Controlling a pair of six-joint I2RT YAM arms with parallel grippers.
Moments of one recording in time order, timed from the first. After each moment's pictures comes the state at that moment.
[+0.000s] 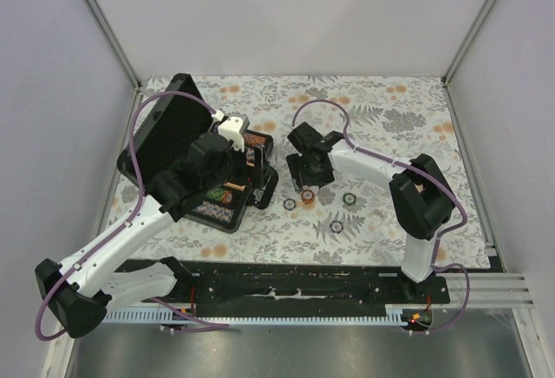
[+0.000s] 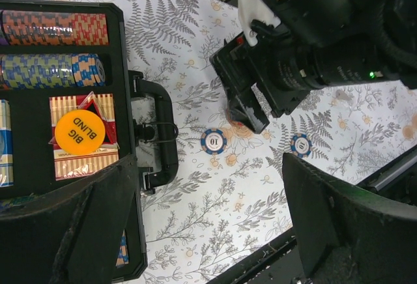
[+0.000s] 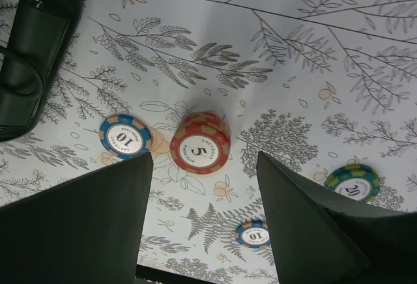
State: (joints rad) left arm -0.71 1.03 1.01 -0.48 -0.06 -0.36; right arm 0.70 1.85 1.36 -0.73 0.08 0.41
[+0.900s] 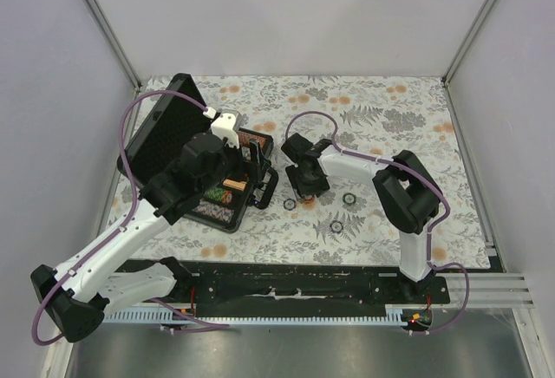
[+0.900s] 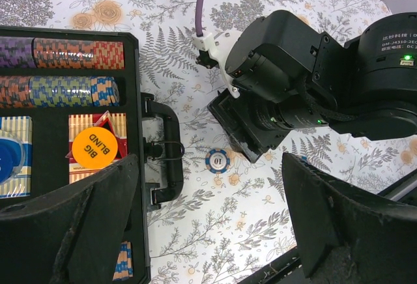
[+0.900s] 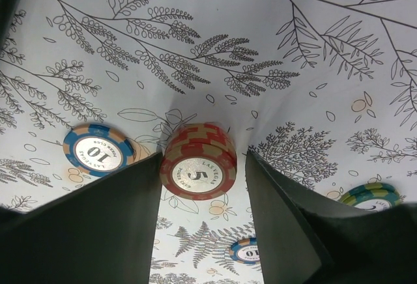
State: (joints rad) left arm -0.71 1.00 1.01 -0.43 -0.13 -0.36; right arm 0.74 1.96 1.35 -0.72 0.10 0.37
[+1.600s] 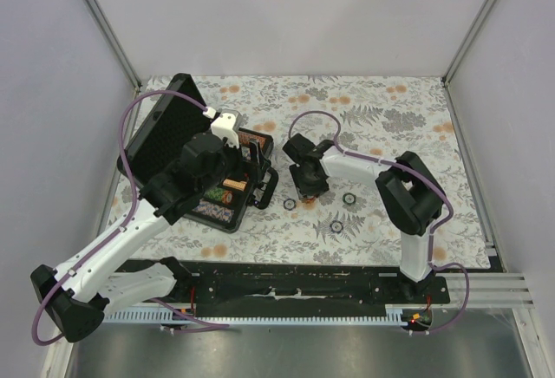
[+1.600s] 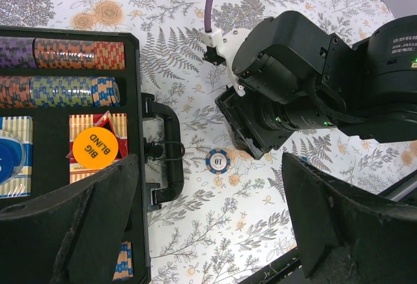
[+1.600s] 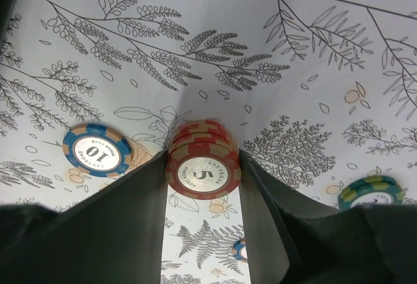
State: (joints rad) left arm -0.71 1.00 1.01 -0.43 -0.13 -0.36; right arm 0.74 1.93 1.32 -0.69 0.11 0.40
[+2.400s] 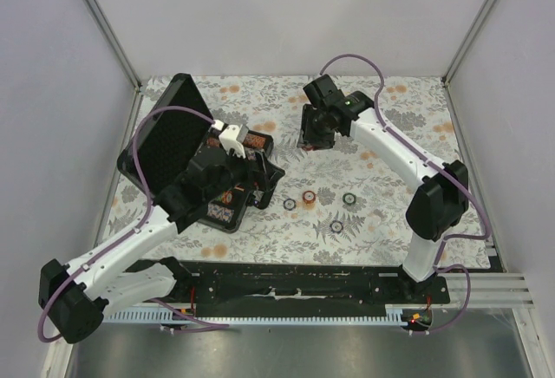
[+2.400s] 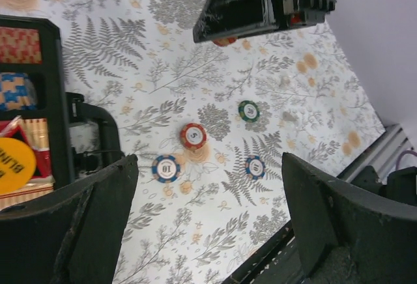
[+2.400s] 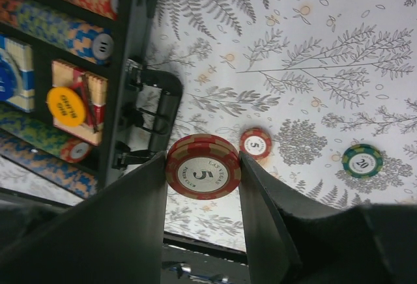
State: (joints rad) left arm -0.71 0.99 0.83 -0.19 0.01 -0.46; right arm 0.60 1.81 1.71 -0.93 0.04 0.64
